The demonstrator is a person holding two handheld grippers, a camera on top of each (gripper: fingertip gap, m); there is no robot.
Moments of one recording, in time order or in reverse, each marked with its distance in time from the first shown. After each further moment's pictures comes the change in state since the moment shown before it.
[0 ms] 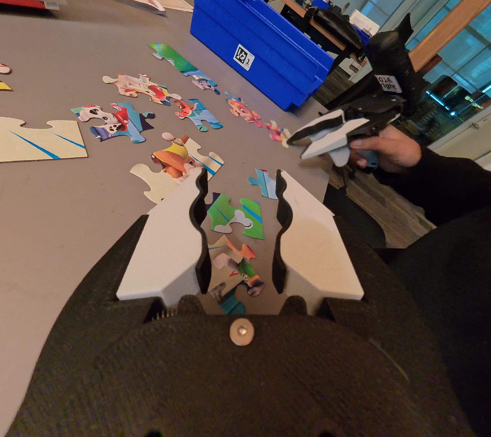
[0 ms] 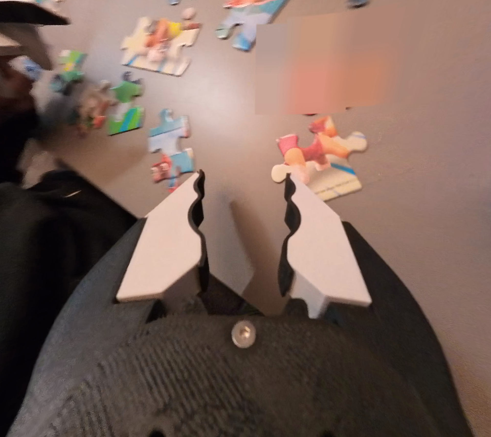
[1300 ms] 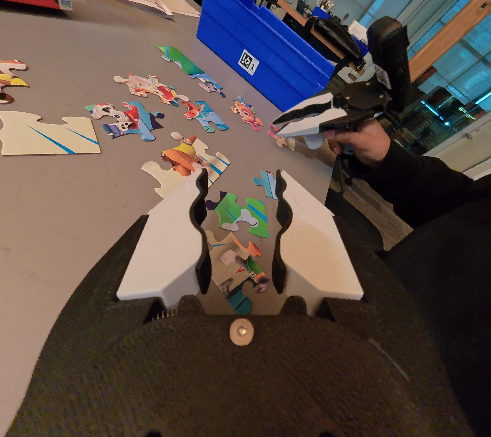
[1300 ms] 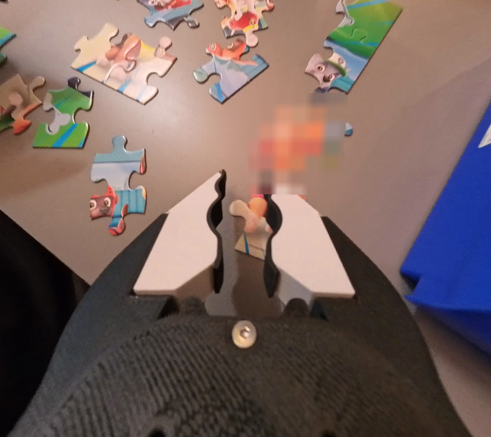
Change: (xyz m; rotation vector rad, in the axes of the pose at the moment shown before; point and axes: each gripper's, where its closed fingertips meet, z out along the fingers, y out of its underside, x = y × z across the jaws) left arm -0.008 -0.002 -0.007 0.019 0.000 -0.027; right arm 0.027 -0.044 0.017 0.051 0.177 -0.272
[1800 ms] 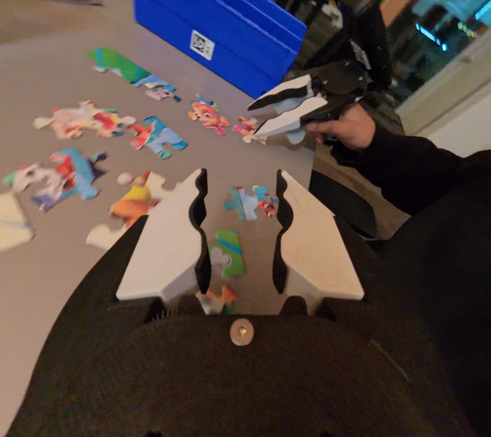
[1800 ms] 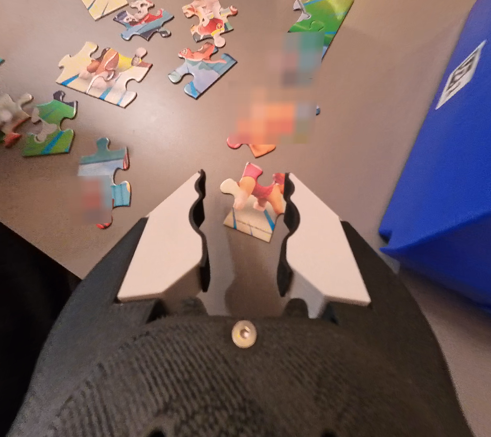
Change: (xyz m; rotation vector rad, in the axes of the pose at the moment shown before) left arm 0.044 -0.018 0.044 -0.173 0.101 0.146; right arm 0.018 0.012 -0.015 0.052 0.054 0.083
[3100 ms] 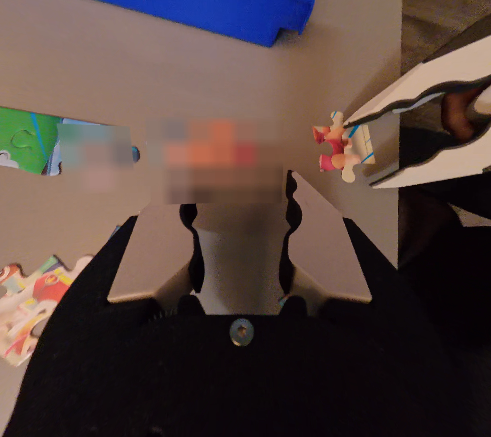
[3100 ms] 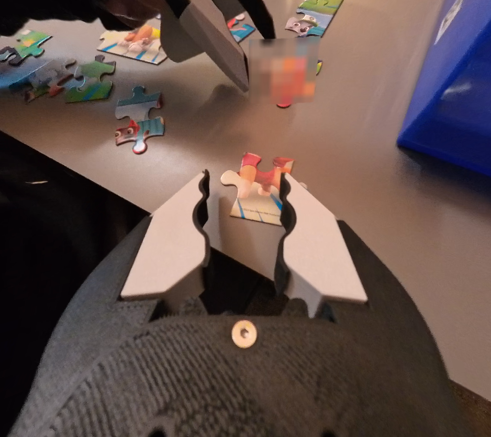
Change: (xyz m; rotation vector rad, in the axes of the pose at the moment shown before) left arm -0.020 0.009 0.169 -0.527 0.029 0.326; right arm -0.022 0.052 -0.048 0.135 0.011 0.021
